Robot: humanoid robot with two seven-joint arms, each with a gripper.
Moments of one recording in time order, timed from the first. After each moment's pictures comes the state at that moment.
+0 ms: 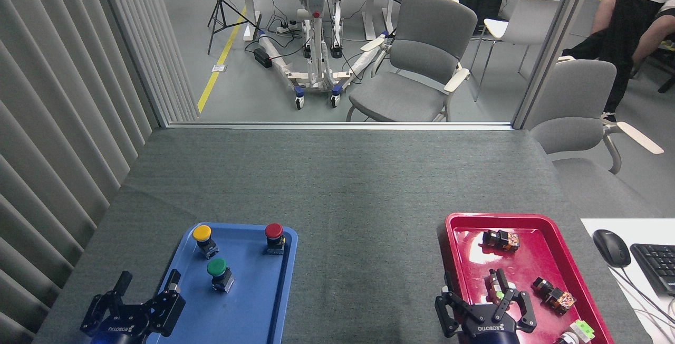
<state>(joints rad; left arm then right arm) 0.16 0.22 0.13 -1.60 -1.14 -0.19 0.10 0.14 0.17 -0.16 -1.58 1.75 -0.16 -0.16</state>
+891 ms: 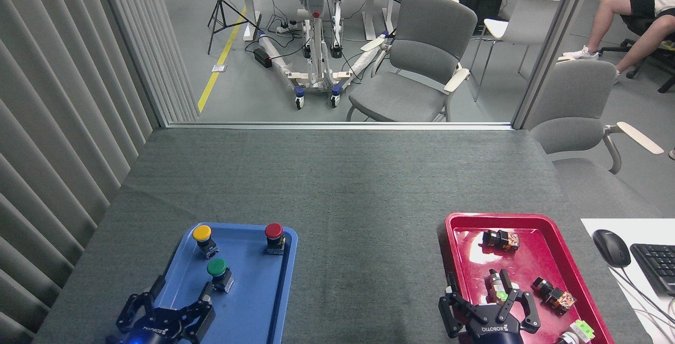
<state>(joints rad) 0.09 0.22 0.00 -1.47 -1.31 -0.20 0.10 0.14 0.16 -0.18 -1.56 1.74 -0.18 -0.18</state>
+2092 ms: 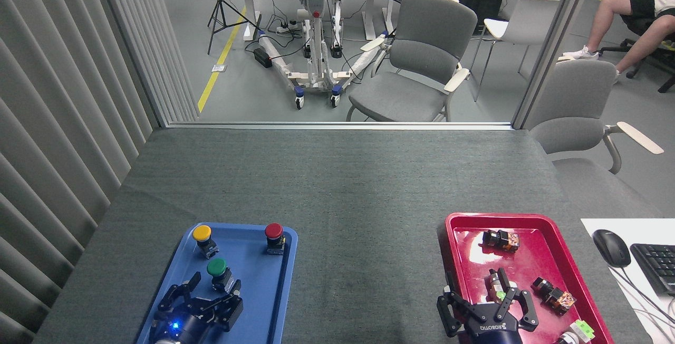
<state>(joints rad) -0.14 0.19 -0.13 -1.07 -1.36 -0.20 0.16 0.13 0.15 -0.17 -1.56 1.74 -0.19 -0.18</state>
